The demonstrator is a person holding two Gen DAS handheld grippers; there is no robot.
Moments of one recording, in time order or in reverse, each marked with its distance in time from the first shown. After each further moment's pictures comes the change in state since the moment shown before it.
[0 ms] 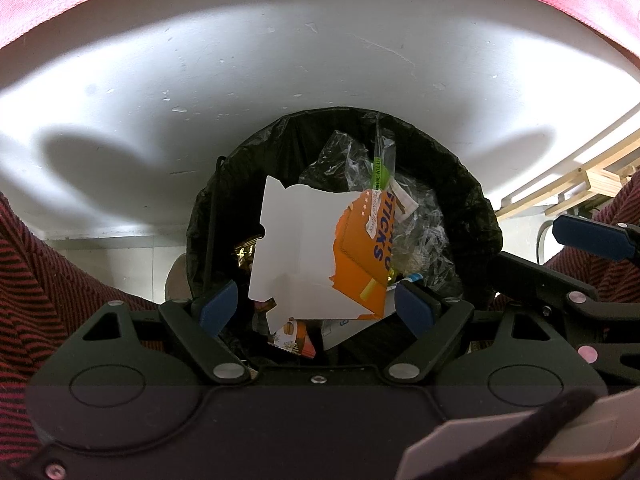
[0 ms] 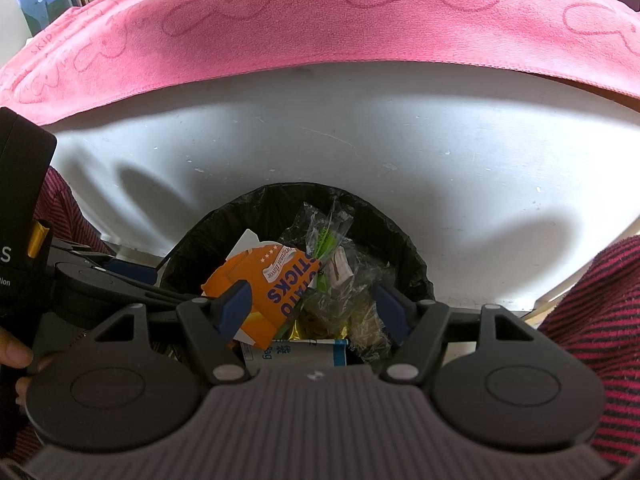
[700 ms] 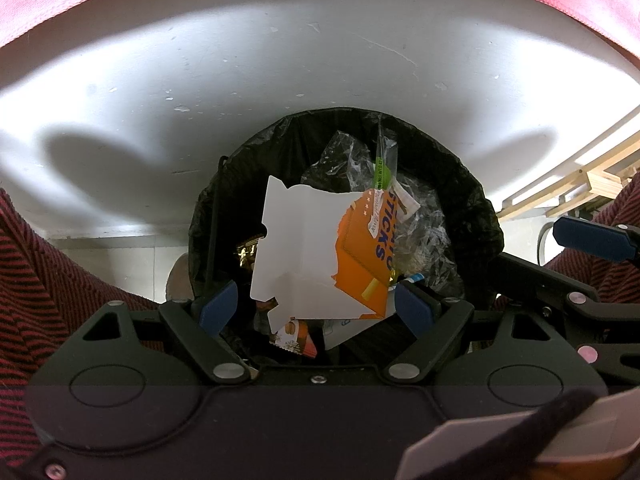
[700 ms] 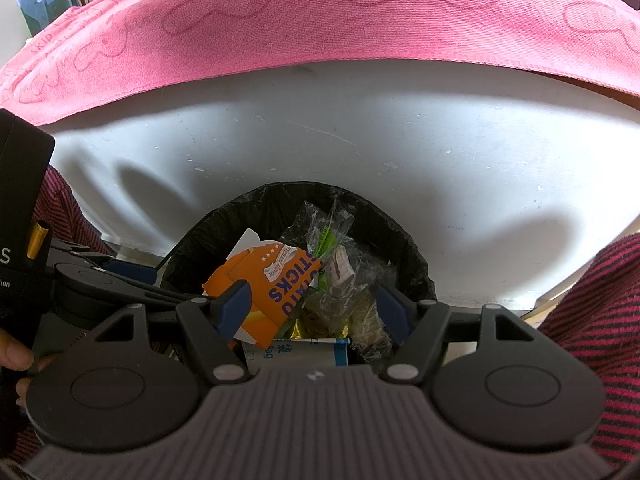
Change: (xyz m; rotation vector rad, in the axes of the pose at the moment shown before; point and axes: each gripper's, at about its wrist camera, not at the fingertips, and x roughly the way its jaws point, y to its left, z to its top) left arm -0.002 0.001 0.001 -0.001 -0.003 -0.001; right arm 0.001 0.002 -0.001 0.003 -0.001 0.002
